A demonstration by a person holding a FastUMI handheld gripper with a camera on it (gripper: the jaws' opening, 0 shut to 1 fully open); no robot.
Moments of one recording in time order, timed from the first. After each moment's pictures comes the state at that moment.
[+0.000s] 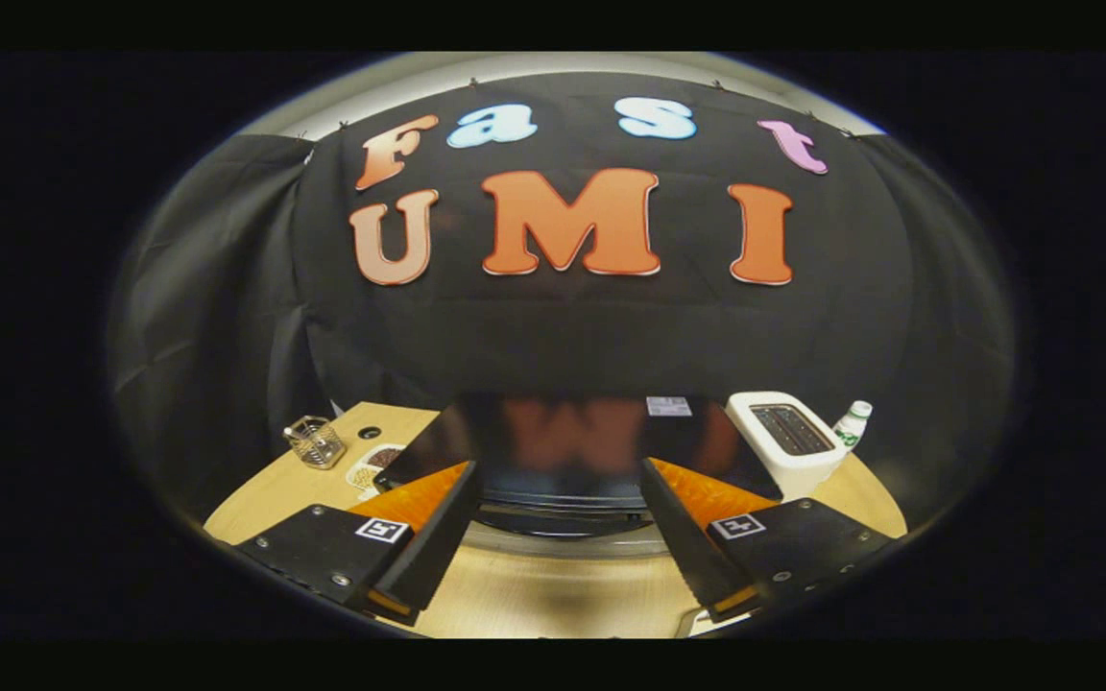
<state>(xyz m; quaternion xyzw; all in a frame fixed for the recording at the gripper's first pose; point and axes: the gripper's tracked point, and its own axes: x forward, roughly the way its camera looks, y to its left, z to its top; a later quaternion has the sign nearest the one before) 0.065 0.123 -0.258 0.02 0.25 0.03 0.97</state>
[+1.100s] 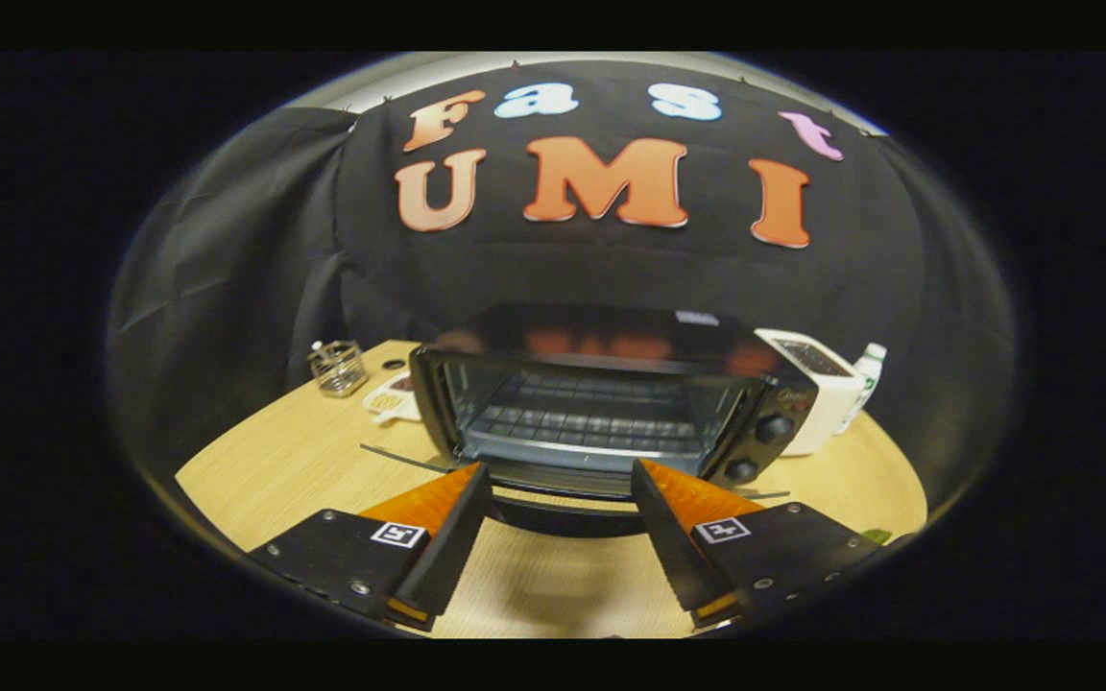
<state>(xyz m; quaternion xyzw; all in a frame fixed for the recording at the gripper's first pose) -0.052 0.148 -0.343 0.00 0.32 0.10 0.94</state>
